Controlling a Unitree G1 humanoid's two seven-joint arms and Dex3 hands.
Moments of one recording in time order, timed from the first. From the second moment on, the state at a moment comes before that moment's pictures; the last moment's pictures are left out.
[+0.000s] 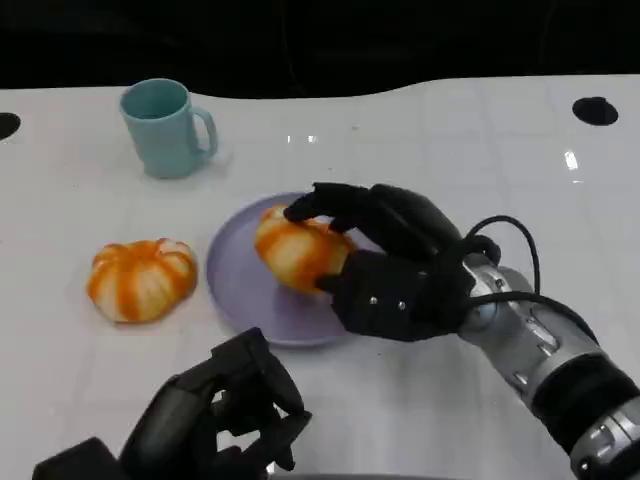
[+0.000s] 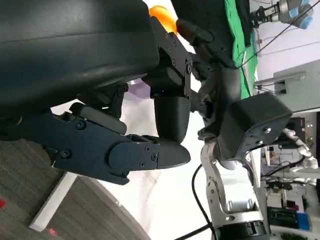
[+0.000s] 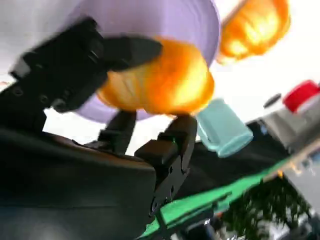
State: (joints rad) left arm 0.31 0.09 -0.15 -0.30 -0.12 -0.10 -0.30; right arm -0.74 -0.01 0.41 0.83 -0.52 -0.30 -0.03
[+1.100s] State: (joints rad) left arm 0.33 0.10 -0.15 -0.34 -0.13 -0.08 -0.30; right arm -0.17 -0.20 0.26 0.07 -0.21 -0.36 0.19
